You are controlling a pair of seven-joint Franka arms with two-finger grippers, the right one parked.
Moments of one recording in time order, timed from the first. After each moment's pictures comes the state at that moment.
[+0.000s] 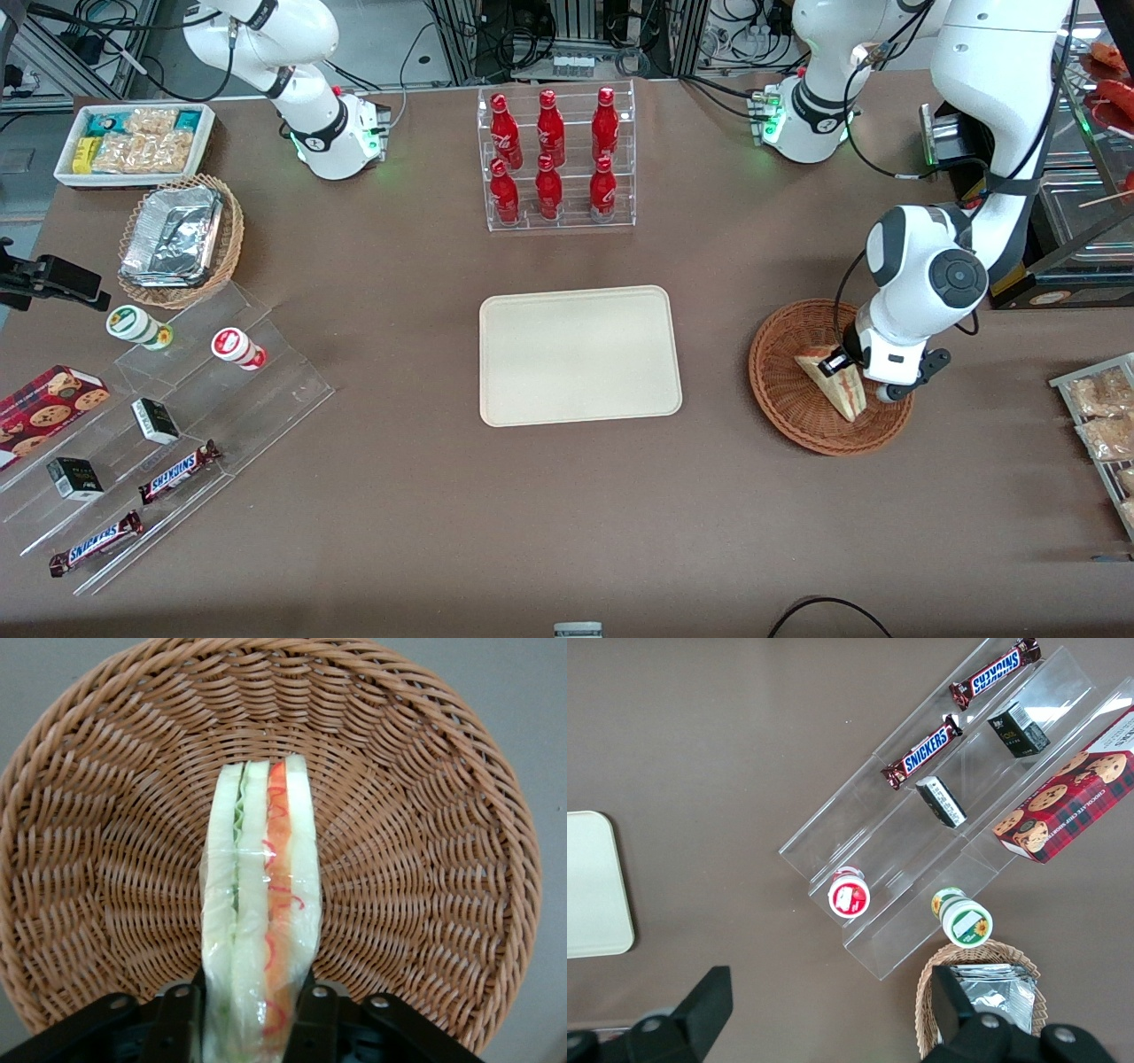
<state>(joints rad) 0.00 0.29 -0.11 -2.19 0.01 2.46 -0.68</state>
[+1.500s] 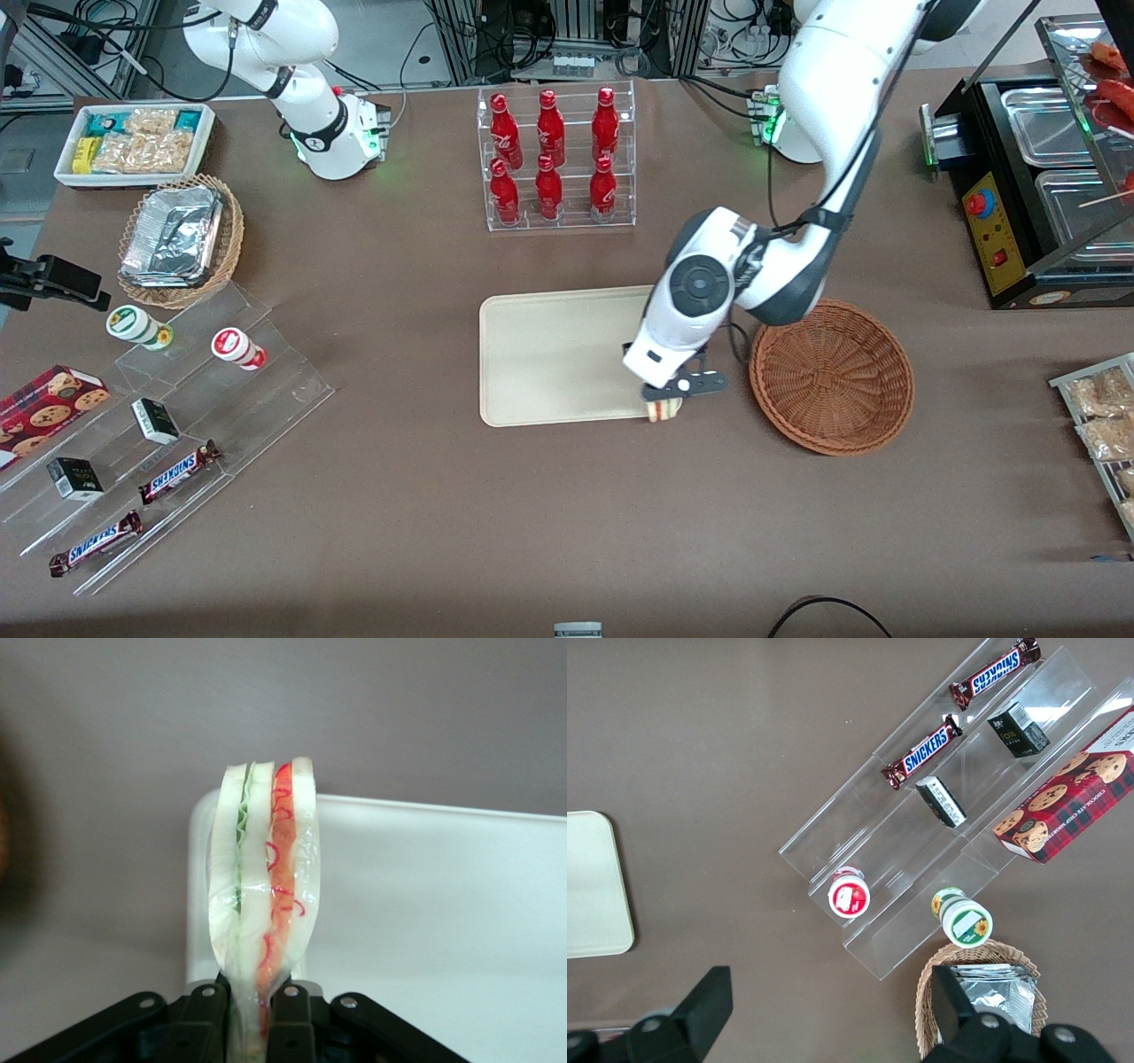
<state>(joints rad) -0.49 0.58 -0.15 -1.60 0.01 2.13 -0.78</state>
